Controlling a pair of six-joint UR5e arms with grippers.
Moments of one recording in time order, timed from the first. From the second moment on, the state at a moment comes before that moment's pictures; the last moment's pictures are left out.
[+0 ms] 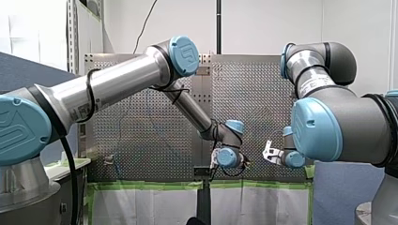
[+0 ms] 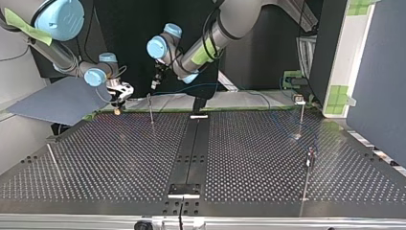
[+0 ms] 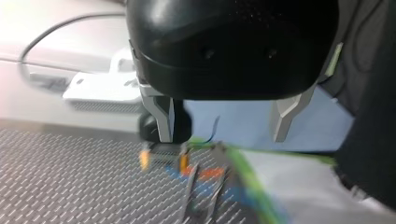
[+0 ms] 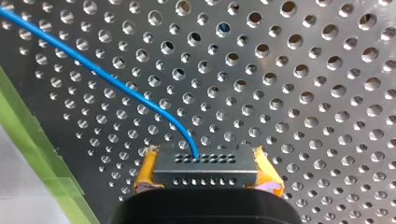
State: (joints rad) left arm -0.85 -2.66 -1.19 -2.72 -1.92 -1.56; right arm 1.68 -0.52 1.43 -0.70 1.34 1.84
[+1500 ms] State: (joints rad) left arm -0.84 -2.74 -1.07 -2.63 -1.91 -1.72; right arm 1.68 -0.51 1.43 -0.71 1.33 1.85
